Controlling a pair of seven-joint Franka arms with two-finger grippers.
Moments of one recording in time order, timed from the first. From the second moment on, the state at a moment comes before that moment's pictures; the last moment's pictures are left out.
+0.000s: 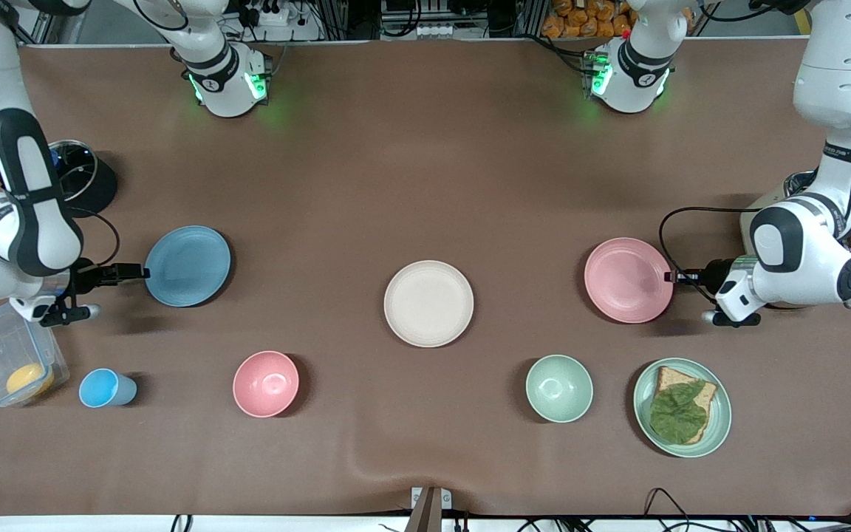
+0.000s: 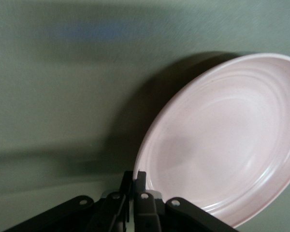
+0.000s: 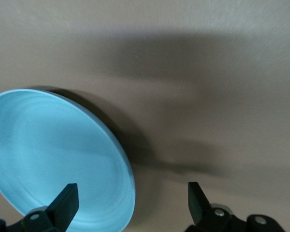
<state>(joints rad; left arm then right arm) 0.17 0.56 -0.04 -1.88 -0.31 2.06 0.33 -0.20 0.57 -0.13 -1.84 0.25 2.03 -0.60</state>
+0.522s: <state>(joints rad) 0.10 0.53 -0.13 -1.59 -0.32 1.81 0.19 -0.20 0.61 -0.11 -1.84 0.29 2.00 -0.60</state>
